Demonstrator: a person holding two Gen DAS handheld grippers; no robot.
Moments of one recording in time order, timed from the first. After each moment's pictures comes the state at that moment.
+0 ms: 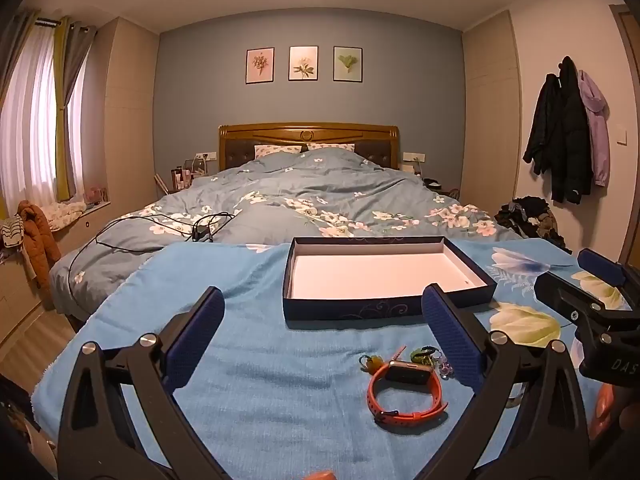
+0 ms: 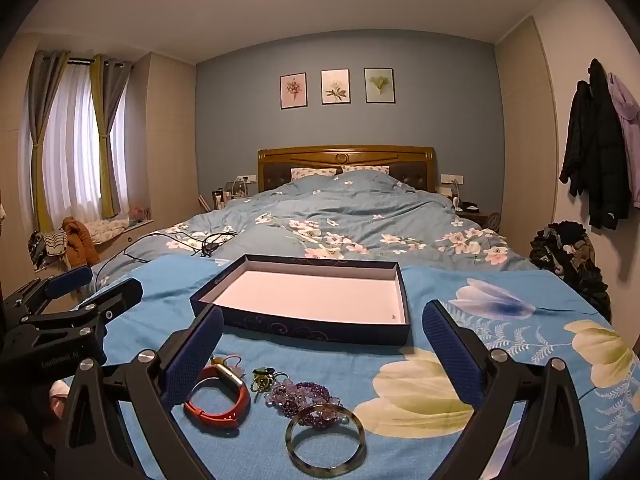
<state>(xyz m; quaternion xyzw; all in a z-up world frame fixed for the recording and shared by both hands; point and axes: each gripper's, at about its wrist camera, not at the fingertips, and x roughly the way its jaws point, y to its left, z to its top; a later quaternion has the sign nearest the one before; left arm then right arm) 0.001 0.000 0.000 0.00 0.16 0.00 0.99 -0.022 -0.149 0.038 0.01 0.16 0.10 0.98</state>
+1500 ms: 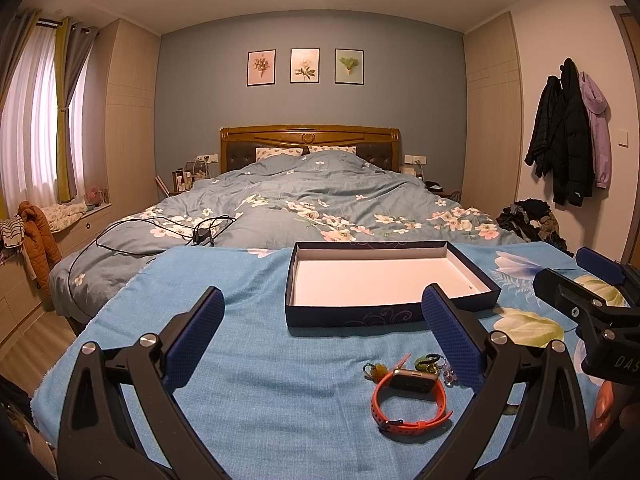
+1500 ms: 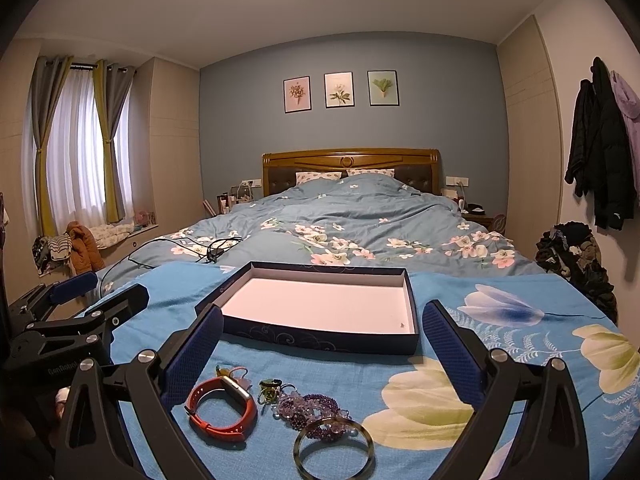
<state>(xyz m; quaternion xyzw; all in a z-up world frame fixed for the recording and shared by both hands) 0.007 0.004 0.003 0.00 0.15 0.00 0.99 -0.010 -0.142 0.038 0.01 0.16 0.11 0.98</state>
